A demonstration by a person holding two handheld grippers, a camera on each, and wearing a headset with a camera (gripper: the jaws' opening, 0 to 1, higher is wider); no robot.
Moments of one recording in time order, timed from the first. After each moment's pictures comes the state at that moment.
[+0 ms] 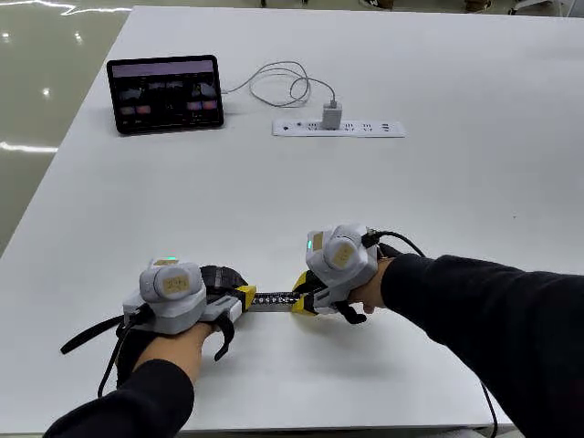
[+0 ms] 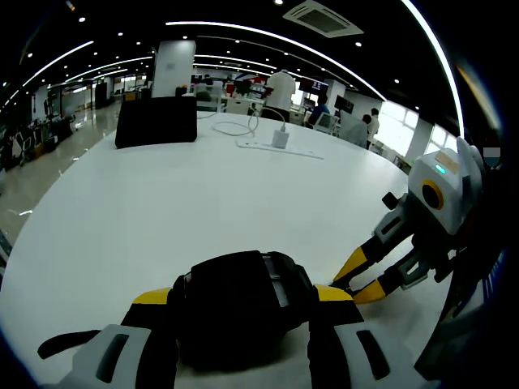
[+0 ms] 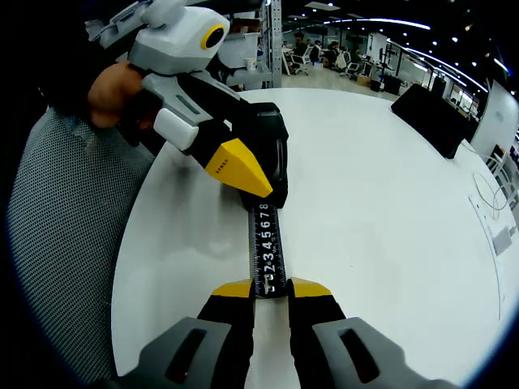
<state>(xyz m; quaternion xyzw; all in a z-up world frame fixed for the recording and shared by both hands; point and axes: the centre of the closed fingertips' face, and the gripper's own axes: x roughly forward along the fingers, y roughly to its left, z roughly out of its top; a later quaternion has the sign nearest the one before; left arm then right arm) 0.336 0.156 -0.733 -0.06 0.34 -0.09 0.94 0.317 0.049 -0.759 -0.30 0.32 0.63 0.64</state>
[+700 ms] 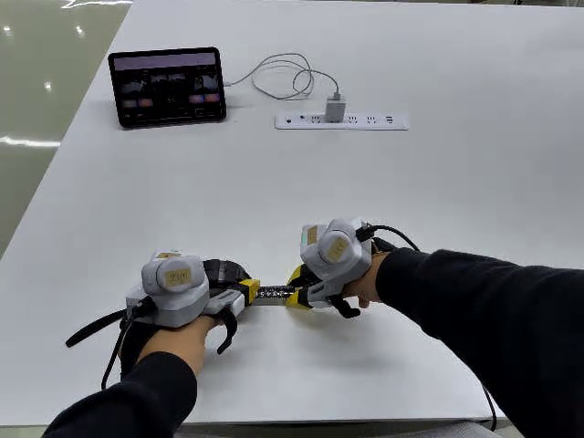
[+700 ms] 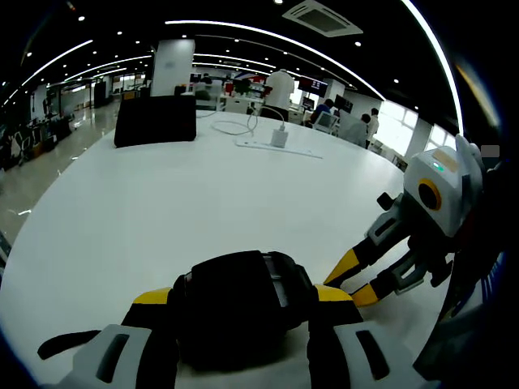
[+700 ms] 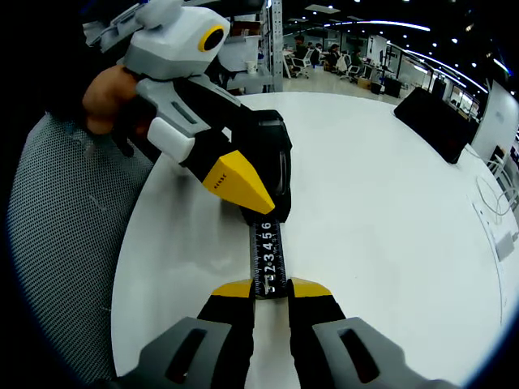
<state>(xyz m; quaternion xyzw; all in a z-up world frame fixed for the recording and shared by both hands) 0.336 0.156 -0.733 -0.06 0.34 -0.09 0.93 0.315 0.064 -0.759 -0.30 0.31 0.63 0.64</state>
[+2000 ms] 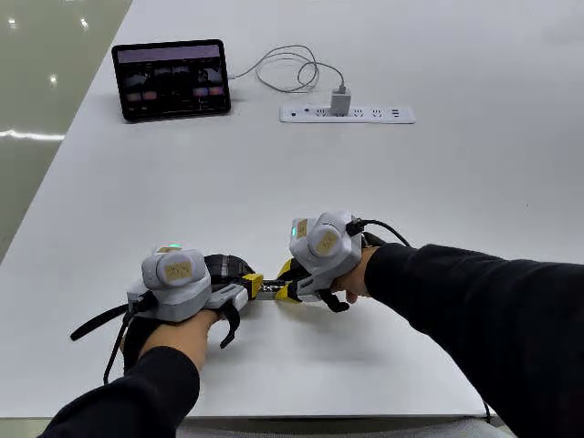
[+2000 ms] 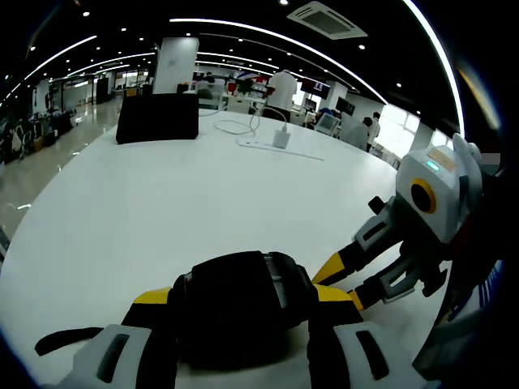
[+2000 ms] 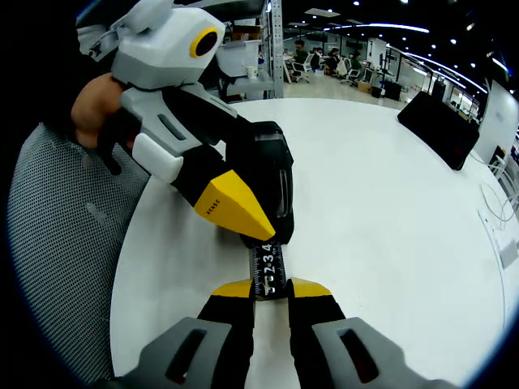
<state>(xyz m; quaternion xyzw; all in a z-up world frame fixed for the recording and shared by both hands) 0.336 0.156 -0.732 -0.08 0.34 -0.09 0.93 0.316 0.085 -0.759 -0.28 0.31 0.64 0.65</state>
